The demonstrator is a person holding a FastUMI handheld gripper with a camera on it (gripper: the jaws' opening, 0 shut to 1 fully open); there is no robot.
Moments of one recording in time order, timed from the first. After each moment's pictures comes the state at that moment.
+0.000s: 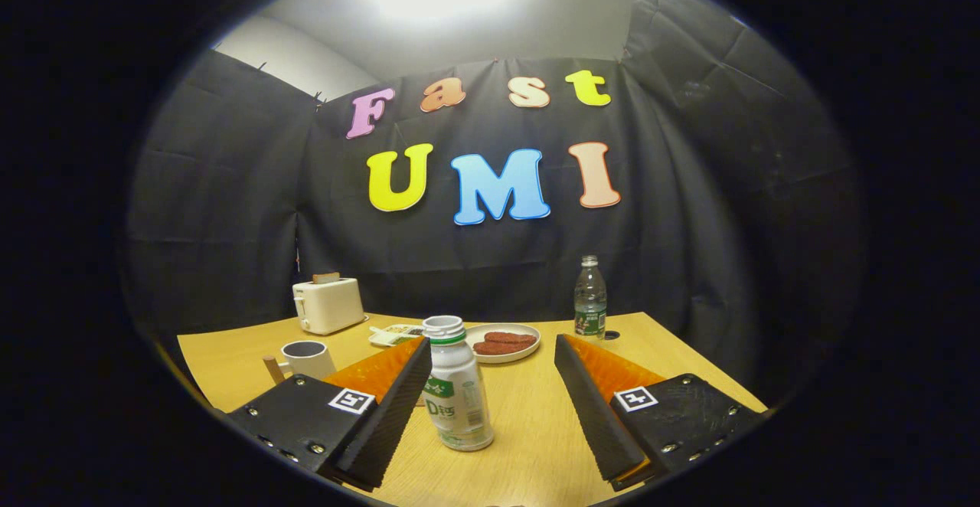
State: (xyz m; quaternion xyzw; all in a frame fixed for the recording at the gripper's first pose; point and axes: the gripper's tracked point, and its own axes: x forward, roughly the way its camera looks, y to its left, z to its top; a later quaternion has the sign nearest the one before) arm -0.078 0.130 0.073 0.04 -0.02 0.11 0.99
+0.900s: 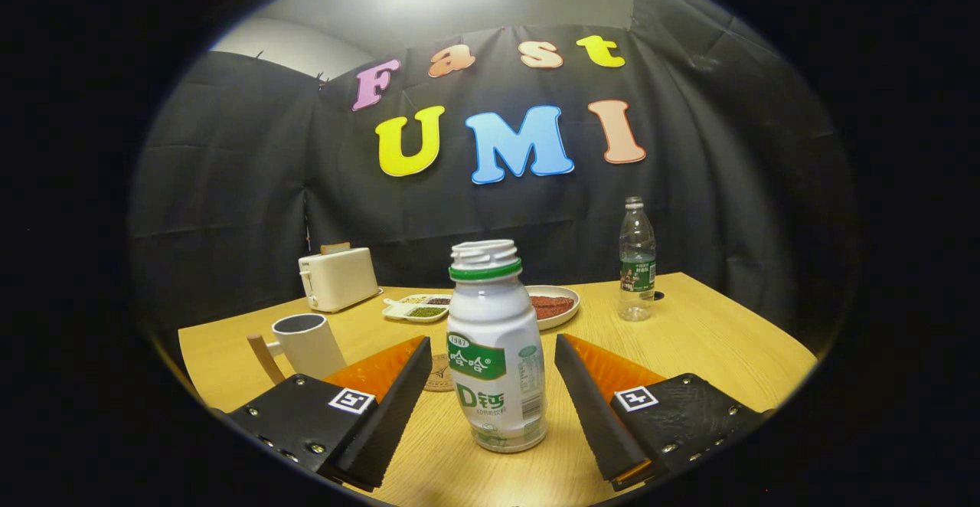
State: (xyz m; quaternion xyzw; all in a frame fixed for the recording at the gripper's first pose) arm -0.028 0.184 0.016 0.05 0.03 0.13 0.99
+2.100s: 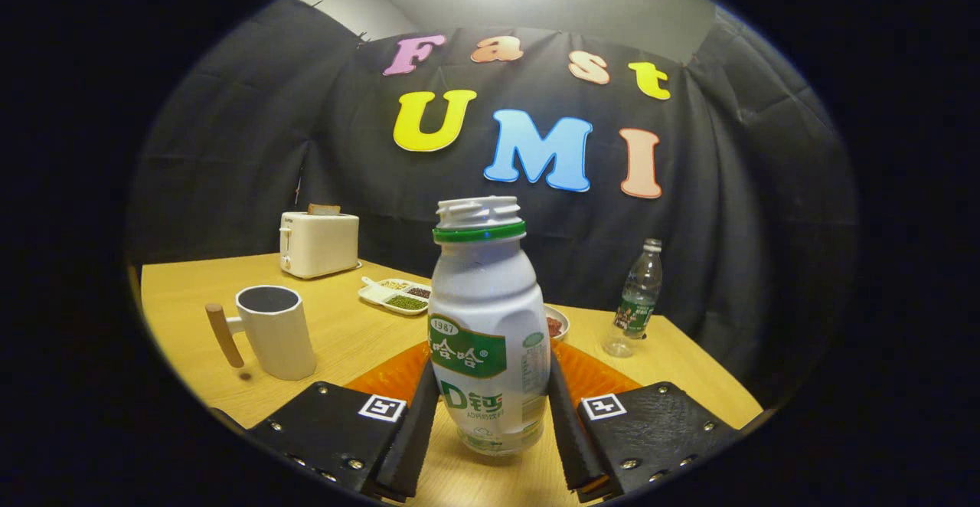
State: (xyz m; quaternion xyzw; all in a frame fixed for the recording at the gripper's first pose) arm -0.001 0.209 0.041 -0.10 0.02 0.10 0.99
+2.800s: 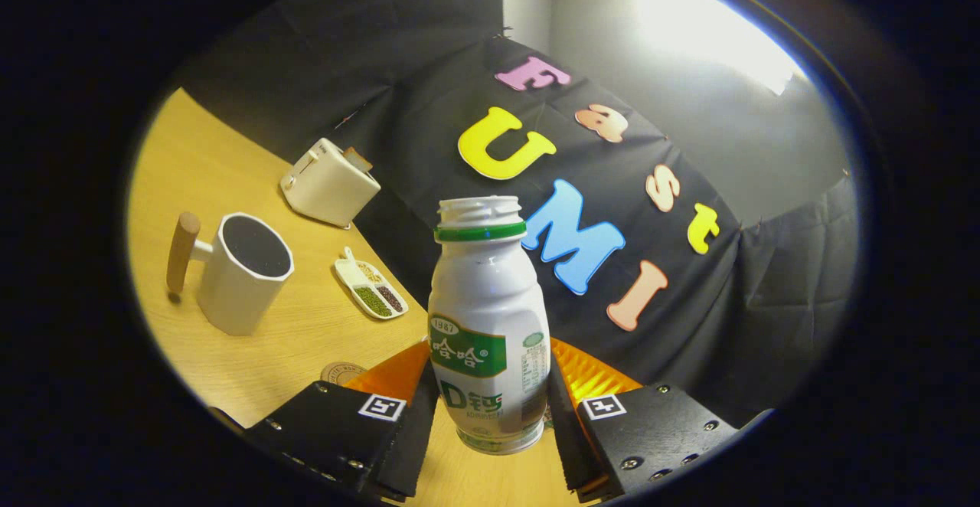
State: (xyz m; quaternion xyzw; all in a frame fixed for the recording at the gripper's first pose) arm 0.008 0.258 0.090 -0.41 -0.09 0.06 0.91
